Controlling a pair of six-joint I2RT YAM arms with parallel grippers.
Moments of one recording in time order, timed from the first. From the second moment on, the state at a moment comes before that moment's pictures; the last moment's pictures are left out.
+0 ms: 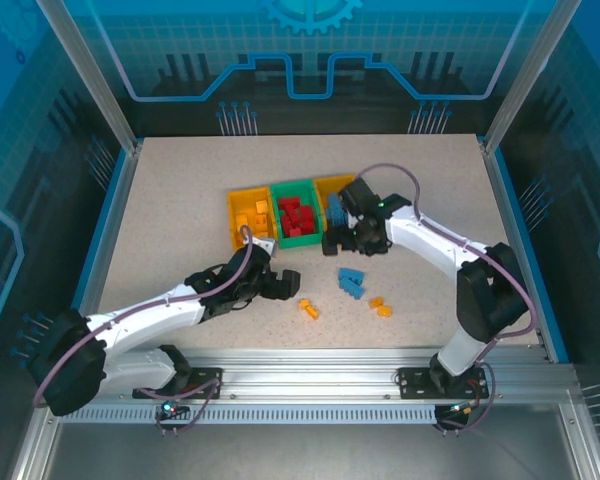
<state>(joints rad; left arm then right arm) -0.75 1.18 0.60 -0.23 -0.12 -0.56 0.54 1.66 1.22 -0.84 -0.04 0.49</state>
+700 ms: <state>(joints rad) -0.75 1.09 0.51 -0.22 -0.20 -0.59 0.60 1.79 1.15 -0.83 0.02 0.72</state>
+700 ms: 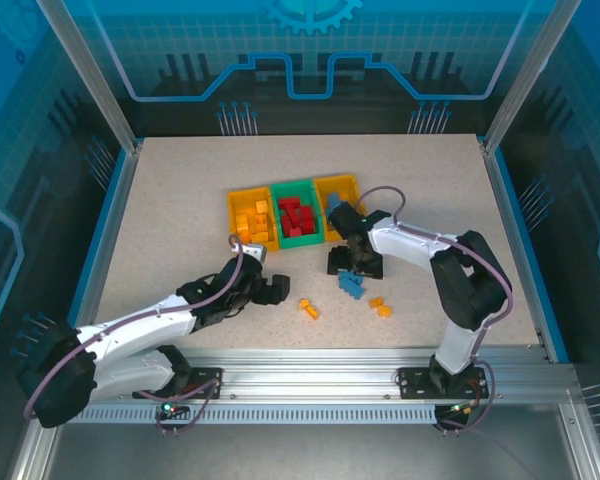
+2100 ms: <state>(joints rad) -0.77 1.16 0.50 -0.21 -0.17 -0.64 0.40 2.24 2.09 -1.01 0.08 0.49</state>
